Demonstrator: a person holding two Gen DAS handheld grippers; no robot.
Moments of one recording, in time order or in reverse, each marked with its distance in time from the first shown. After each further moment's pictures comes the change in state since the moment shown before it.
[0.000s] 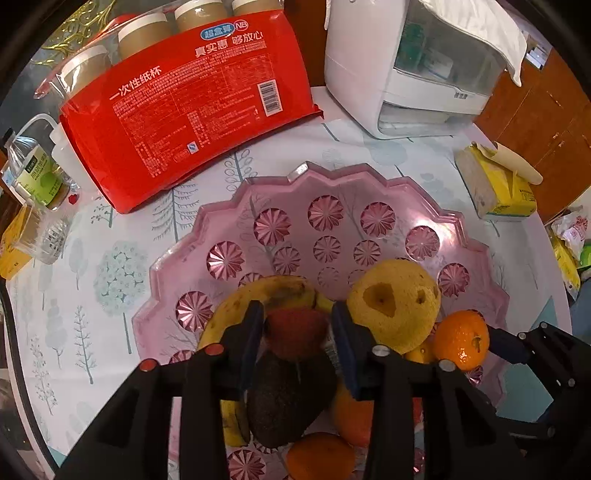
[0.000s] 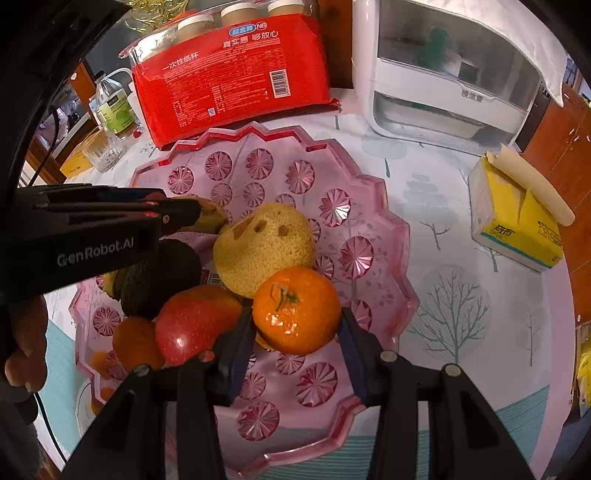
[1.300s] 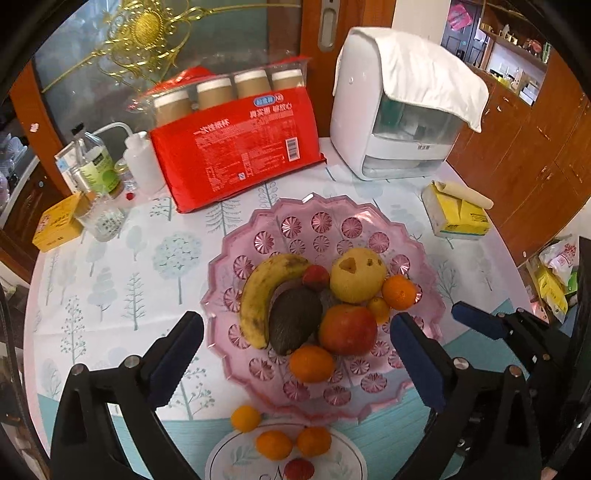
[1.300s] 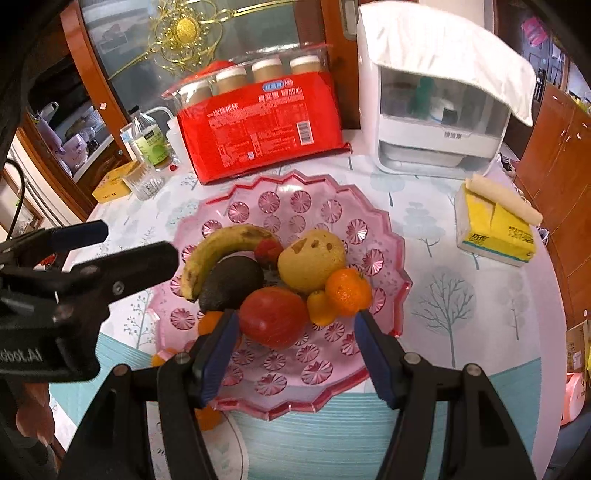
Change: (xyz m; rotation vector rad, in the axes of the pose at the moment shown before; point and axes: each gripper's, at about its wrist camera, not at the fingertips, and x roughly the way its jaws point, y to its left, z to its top) left arm -0.141 0.008 -0.064 -0.073 -0.156 0.012; right arm -0.090 0.032 -0.022 0.027 -0.131 0.043
